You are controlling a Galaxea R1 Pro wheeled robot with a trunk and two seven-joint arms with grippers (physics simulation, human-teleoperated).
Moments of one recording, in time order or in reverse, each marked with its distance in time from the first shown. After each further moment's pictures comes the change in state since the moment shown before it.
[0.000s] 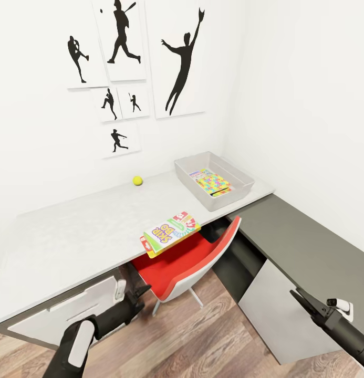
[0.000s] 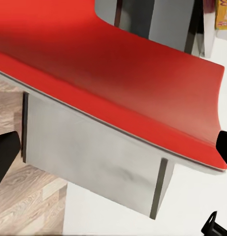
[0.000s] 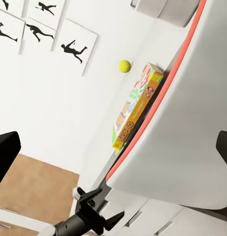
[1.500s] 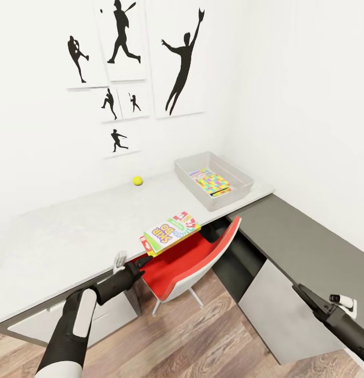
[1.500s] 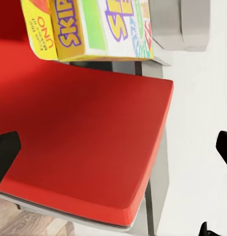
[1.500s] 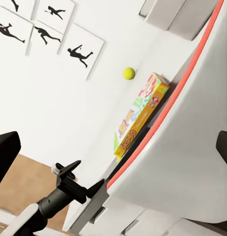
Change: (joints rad) left arm -0.084 -0.038 -0.020 -0.212 -0.056 0.037 0.009; right arm -0.006 0.000 -0.013 -0.025 -0.002 -0.026 0.007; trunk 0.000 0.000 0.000
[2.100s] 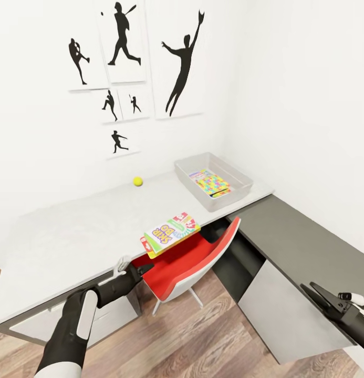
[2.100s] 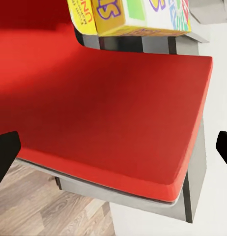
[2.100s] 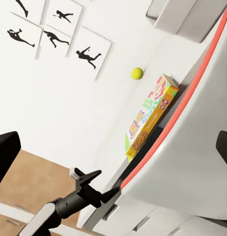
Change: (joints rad) left arm 0.002 0.003 -0.003 0.001 -0.183 0.001 -0.015; right arm 0.000 -0.055 -0.019 -0.002 -0.029 0.087 0.032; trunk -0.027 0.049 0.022
